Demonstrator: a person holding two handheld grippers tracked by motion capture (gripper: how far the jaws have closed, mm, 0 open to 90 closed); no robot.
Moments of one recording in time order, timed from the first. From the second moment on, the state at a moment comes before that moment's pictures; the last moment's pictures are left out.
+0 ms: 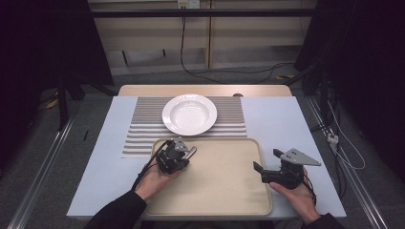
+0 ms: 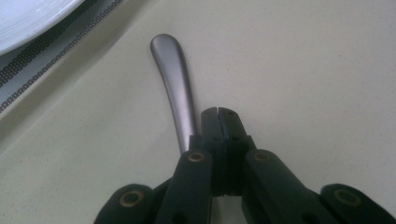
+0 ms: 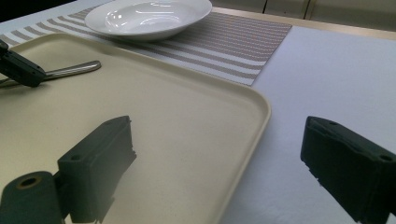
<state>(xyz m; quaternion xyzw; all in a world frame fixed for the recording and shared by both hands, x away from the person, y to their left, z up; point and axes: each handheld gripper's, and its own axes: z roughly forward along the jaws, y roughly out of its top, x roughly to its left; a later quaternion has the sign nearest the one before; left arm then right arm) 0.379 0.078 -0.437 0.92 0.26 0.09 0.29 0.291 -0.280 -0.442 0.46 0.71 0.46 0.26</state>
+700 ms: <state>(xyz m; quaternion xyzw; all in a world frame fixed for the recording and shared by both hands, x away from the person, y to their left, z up) 0.392 0.103 -0.441 0.91 0.27 0.06 0.32 0.291 -0.280 -0.442 0.46 0.71 0.46 0.26</state>
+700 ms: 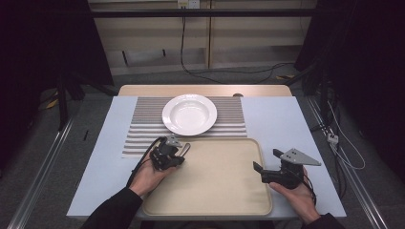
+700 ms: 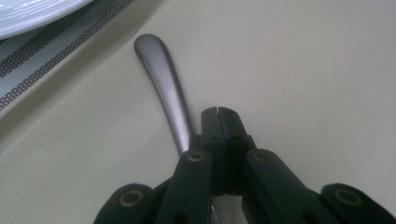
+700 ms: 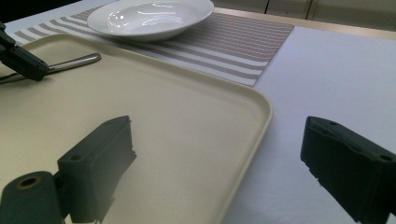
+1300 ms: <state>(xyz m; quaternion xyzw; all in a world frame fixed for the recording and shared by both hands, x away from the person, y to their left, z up) 0.382 0.137 -0.436 0.89 0.33 0.08 0.29 0.291 -0.280 -0.442 0.46 0.71 0.47 0.26</state>
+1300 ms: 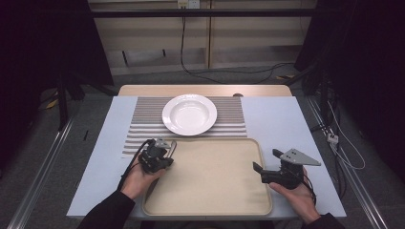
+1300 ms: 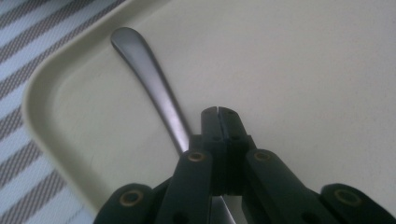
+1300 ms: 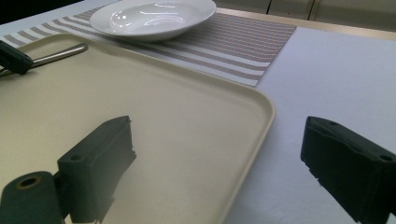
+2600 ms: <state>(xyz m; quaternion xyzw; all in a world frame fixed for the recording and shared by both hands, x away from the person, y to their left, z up) 0.363 0.157 -0.433 0.87 0.33 0.11 0.34 0.290 -0.280 -0.442 0.46 0.71 0.46 0.26</state>
